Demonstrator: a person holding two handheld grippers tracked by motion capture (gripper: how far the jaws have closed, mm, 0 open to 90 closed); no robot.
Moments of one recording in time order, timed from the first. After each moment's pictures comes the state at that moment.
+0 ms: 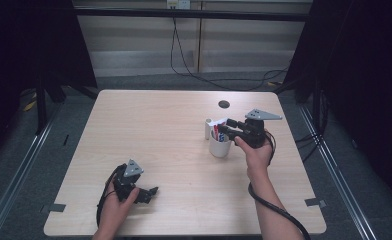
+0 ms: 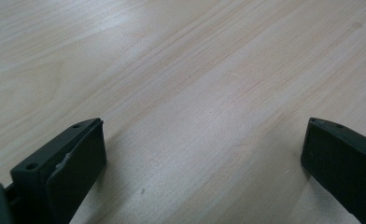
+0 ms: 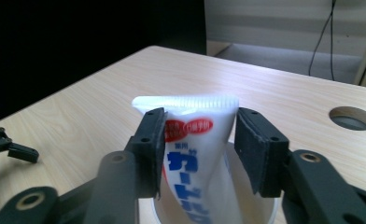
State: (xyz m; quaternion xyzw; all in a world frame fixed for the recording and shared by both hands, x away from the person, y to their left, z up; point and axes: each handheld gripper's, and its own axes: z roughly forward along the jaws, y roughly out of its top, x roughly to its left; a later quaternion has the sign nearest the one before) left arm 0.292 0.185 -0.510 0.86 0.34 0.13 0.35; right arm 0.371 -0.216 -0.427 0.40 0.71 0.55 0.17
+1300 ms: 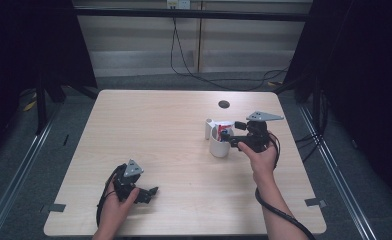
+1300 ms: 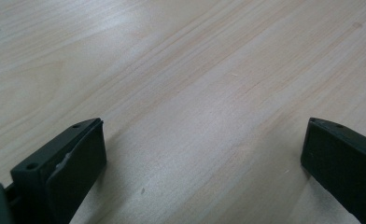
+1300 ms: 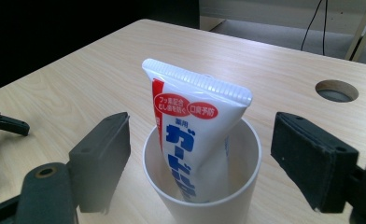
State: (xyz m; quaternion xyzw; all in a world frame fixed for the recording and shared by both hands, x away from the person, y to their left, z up) left arm 0.292 0.185 -0.510 0.86 0.34 0.13 0.35; right arm 0.363 -0.224 -0.428 0.42 0.74 0.50 0.17
